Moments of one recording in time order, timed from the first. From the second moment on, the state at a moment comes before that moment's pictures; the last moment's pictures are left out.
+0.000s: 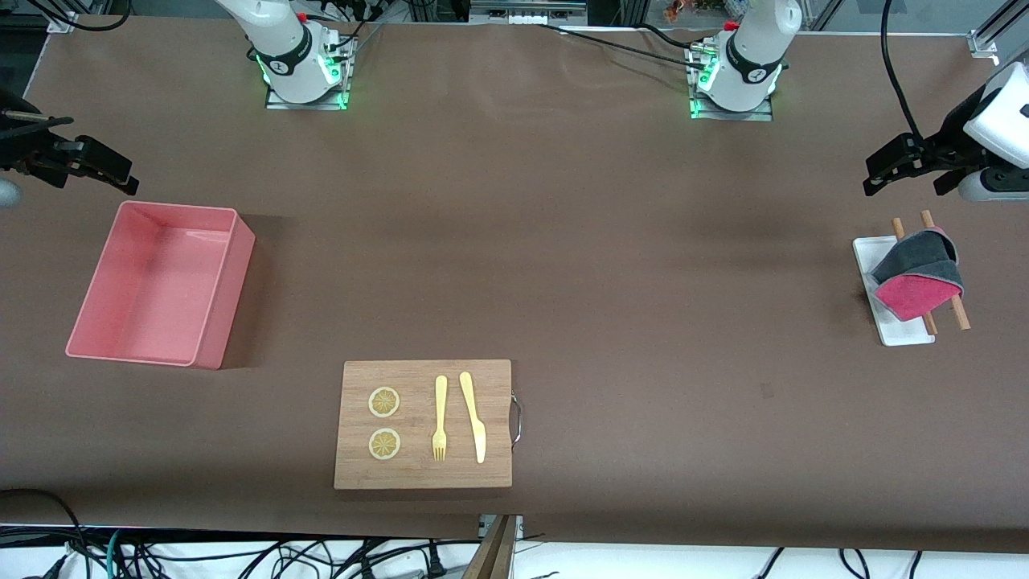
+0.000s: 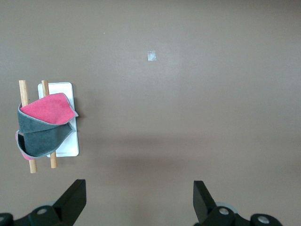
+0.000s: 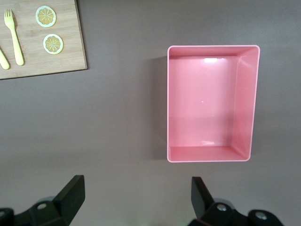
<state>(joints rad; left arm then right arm) 0.07 -0.08 -0.08 -1.69 -0.01 1.60 -0.07 -0.04 0.02 0.05 -1.53 -0.01 1.51 0.11</state>
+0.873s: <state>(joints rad) 0.07 -0.10 -0.09 -1.70 -0.03 1.59 -0.07 -0.04 0.02 0.05 -1.53 -0.01 1.51 0.11</state>
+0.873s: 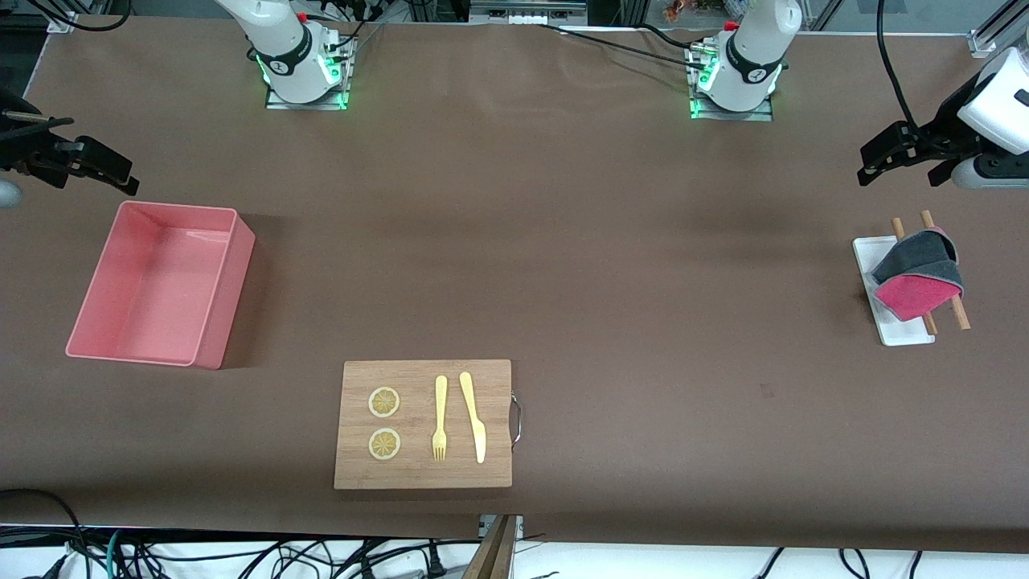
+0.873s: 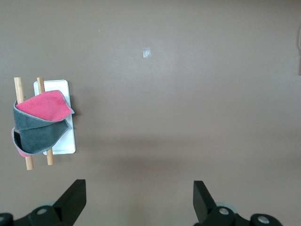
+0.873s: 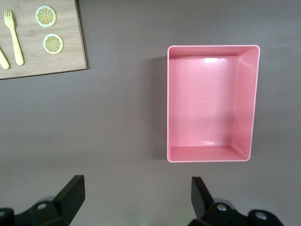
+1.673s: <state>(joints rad) 0.07 -0.09 -0.10 -1.71 -0.03 1.52 -0.07 -0.04 0.02 0.05 -1.53 -0.01 1.51 0.11</state>
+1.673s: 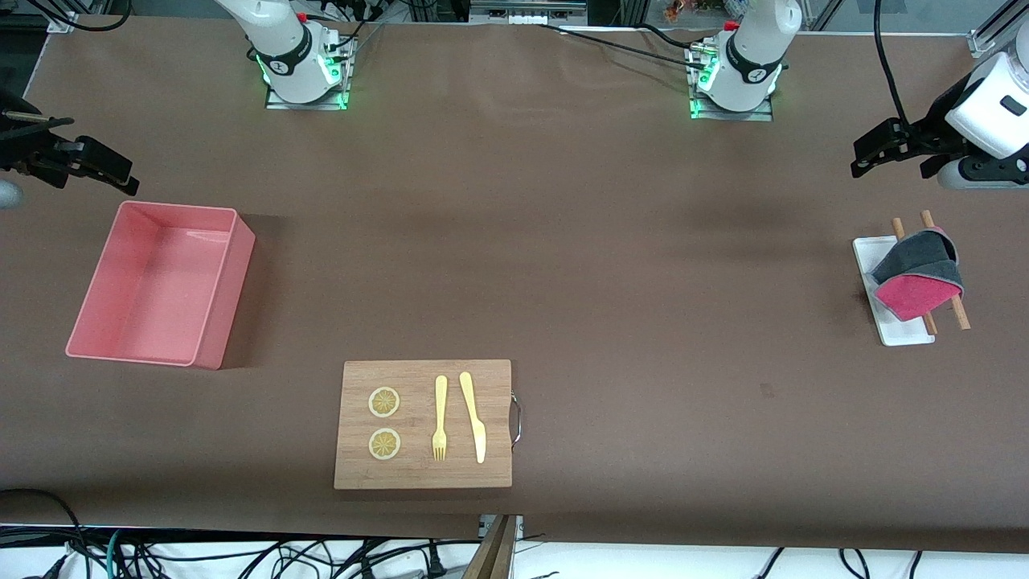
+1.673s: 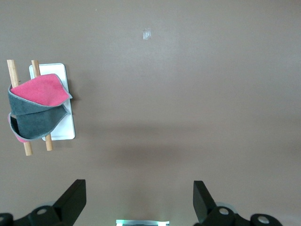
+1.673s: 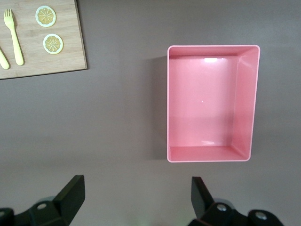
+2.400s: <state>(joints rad) 0.11 0.03 -0.09 -1.71 0.07 1.59 0.04 -0.04 0.02 0.05 -1.53 -0.01 1.51 0.11</state>
